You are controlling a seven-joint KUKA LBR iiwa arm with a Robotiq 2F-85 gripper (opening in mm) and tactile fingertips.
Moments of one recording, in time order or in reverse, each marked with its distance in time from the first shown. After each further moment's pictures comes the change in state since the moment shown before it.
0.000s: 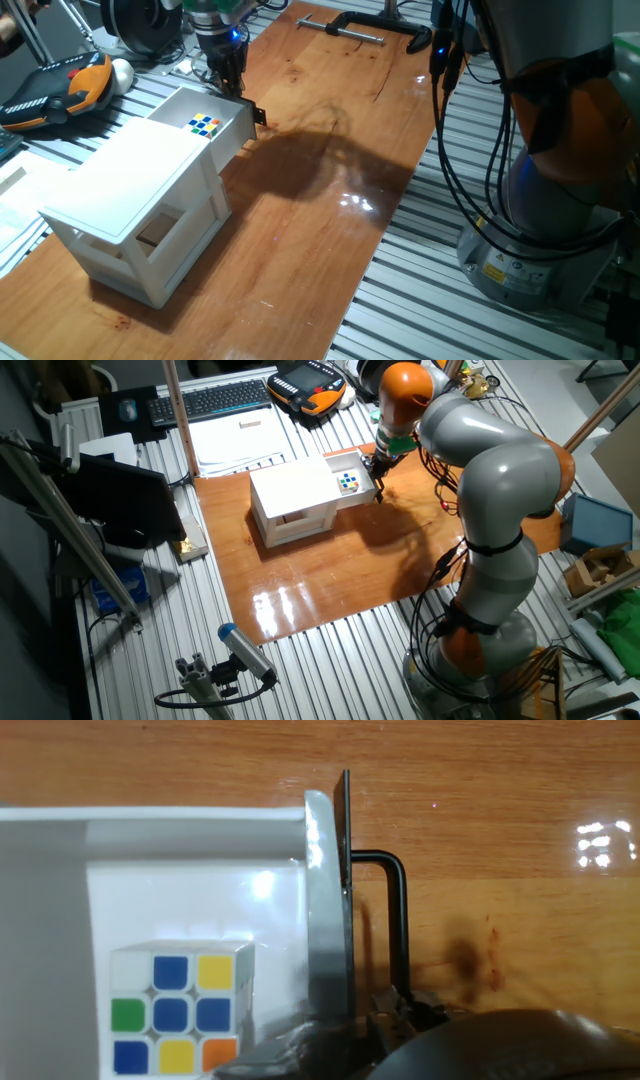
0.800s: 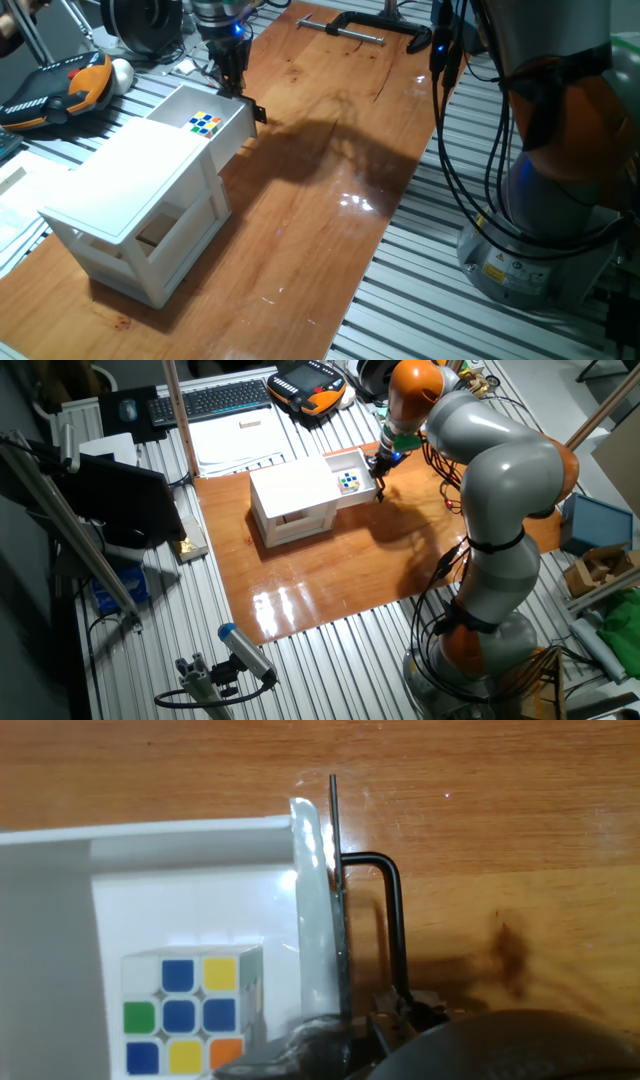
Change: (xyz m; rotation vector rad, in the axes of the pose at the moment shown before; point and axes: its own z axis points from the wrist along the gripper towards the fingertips) arm -0.003 -0.008 -0.001 -0.048 0.006 0.012
